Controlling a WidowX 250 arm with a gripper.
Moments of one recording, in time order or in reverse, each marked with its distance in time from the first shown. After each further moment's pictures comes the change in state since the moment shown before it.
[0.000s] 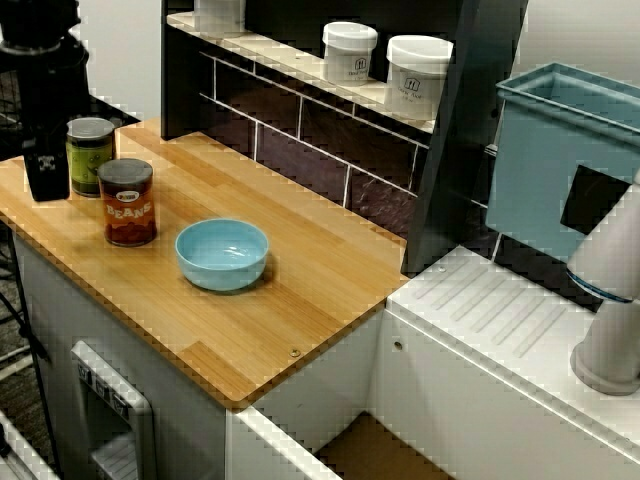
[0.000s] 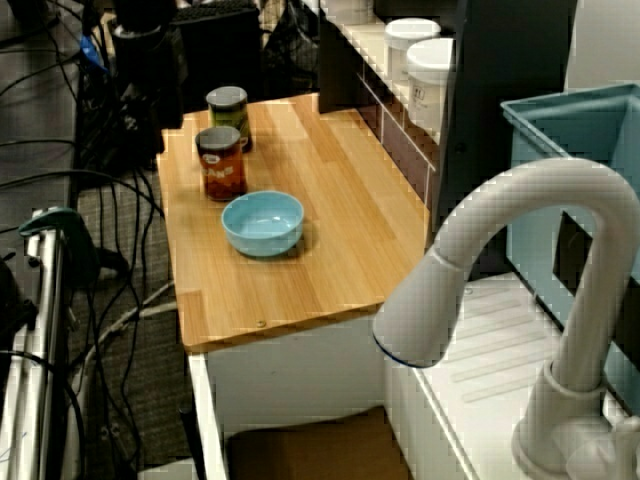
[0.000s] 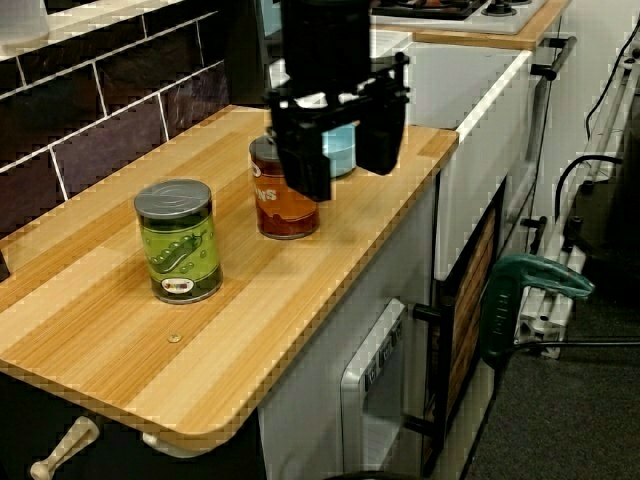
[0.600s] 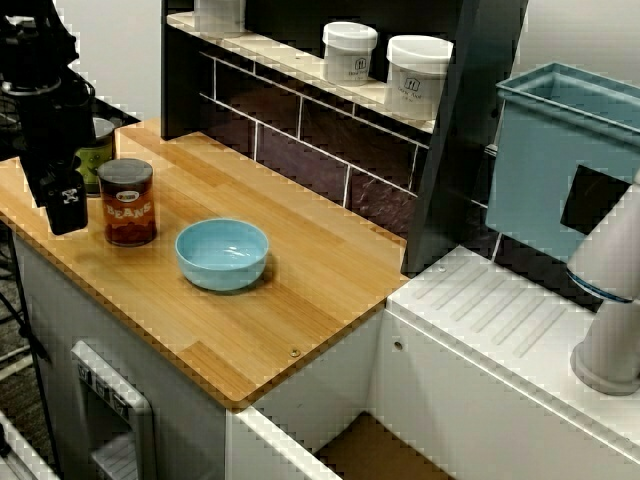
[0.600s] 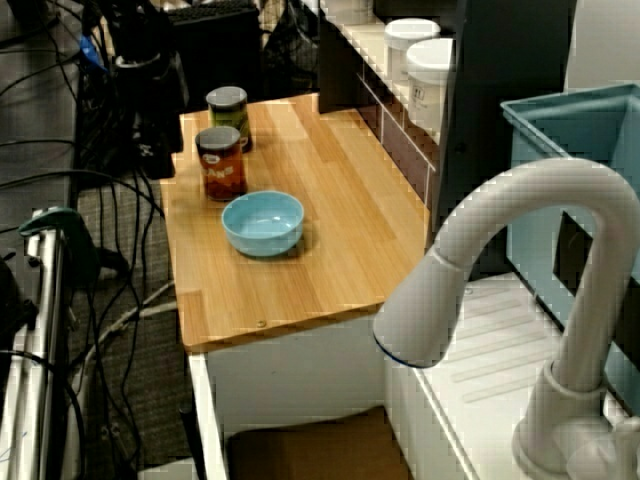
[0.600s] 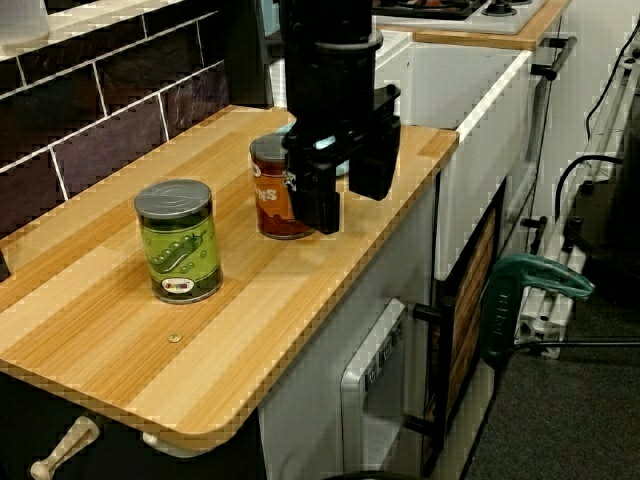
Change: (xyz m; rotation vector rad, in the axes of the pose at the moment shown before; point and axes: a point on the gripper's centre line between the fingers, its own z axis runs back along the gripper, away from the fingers) arm 0.007 -0.003 -0.023 -0.018 -0.061 0.186
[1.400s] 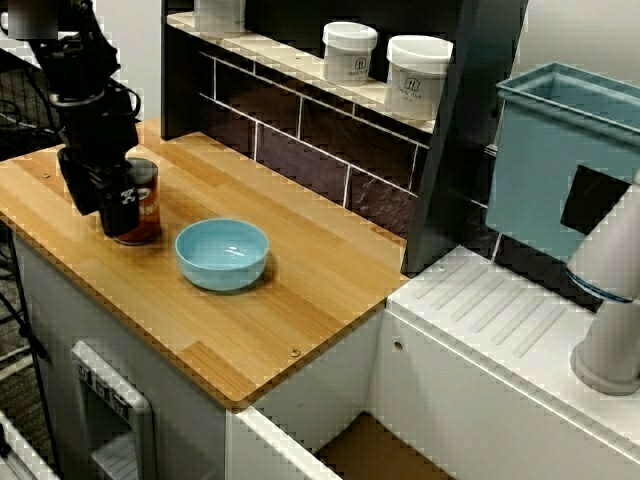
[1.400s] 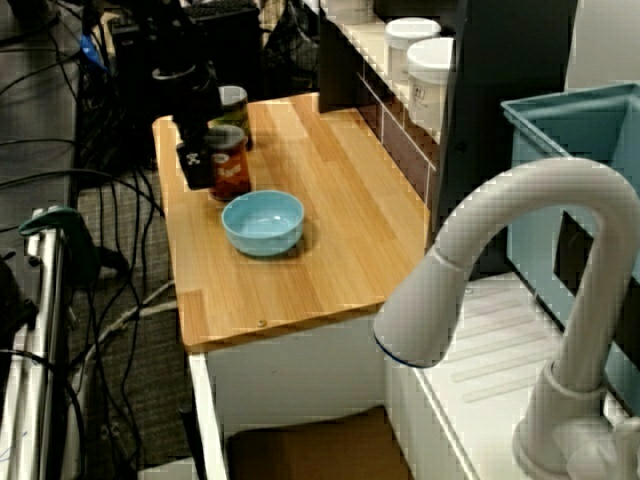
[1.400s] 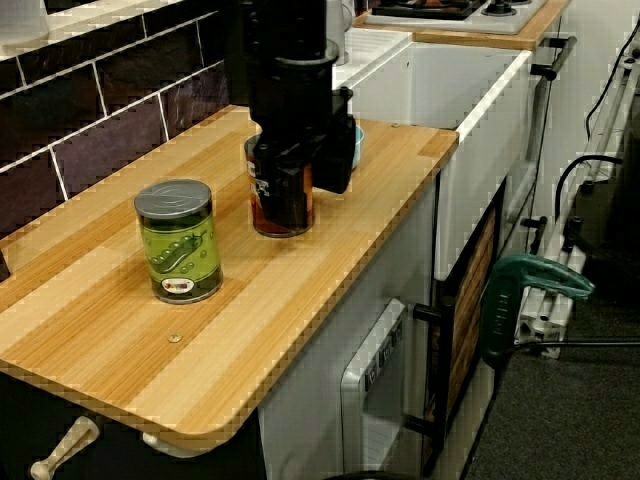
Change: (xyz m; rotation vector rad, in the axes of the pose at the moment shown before) arm 0.036 -0.006 -0.012 -0.054 -0.031 0.127
